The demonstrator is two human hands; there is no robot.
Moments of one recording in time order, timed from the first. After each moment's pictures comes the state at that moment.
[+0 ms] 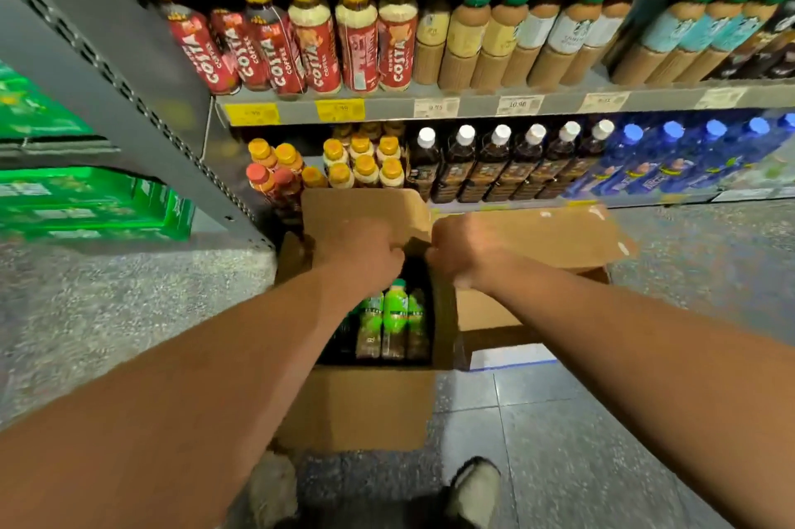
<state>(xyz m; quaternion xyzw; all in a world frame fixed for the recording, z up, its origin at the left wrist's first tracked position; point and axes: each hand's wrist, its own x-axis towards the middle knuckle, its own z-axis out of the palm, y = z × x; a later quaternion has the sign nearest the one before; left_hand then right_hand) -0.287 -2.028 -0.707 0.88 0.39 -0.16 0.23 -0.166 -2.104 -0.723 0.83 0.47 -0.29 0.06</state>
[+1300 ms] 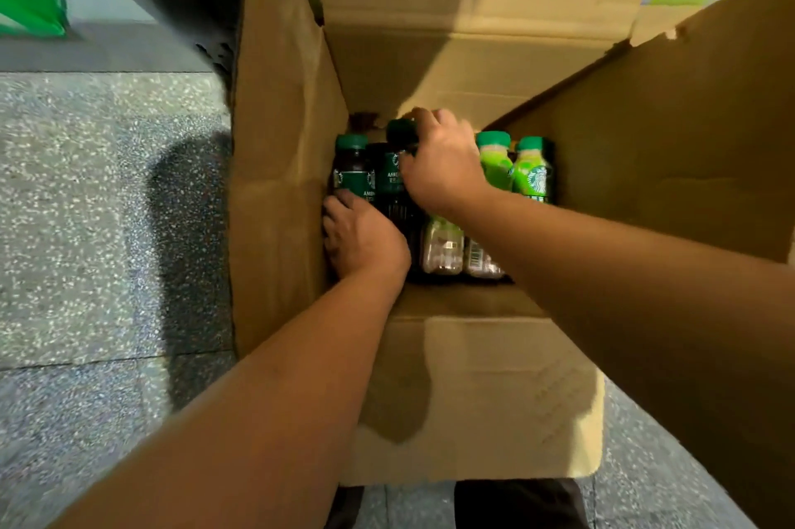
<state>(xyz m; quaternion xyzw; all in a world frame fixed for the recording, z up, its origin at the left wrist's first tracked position) -0.383 -2.035 -1.056 0.65 0.67 -0.18 0.32 -0.282 -2.032 -1.049 0.87 0.41 -0.28 -0.04</state>
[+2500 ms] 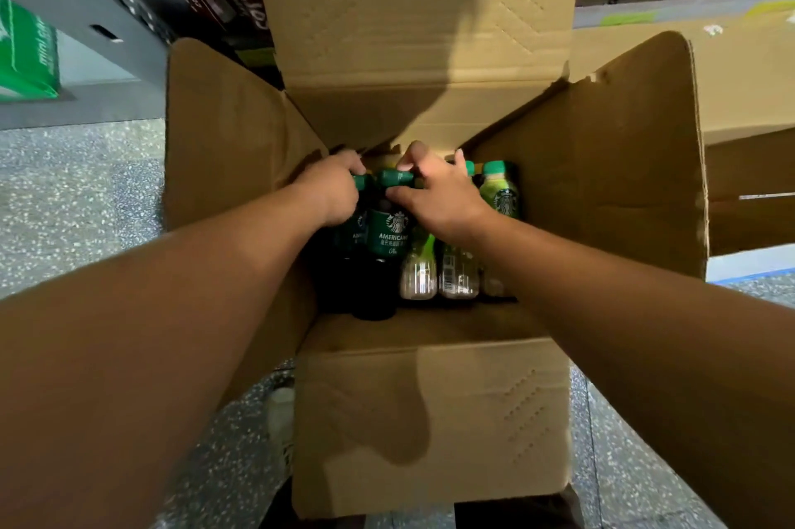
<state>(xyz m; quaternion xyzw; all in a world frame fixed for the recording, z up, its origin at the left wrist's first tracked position) -0.352 -1.946 -1.046 0.73 0.49 -0.23 0.42 -0.250 -2.060 -1.017 0.80 0.33 -0.46 -0.21</state>
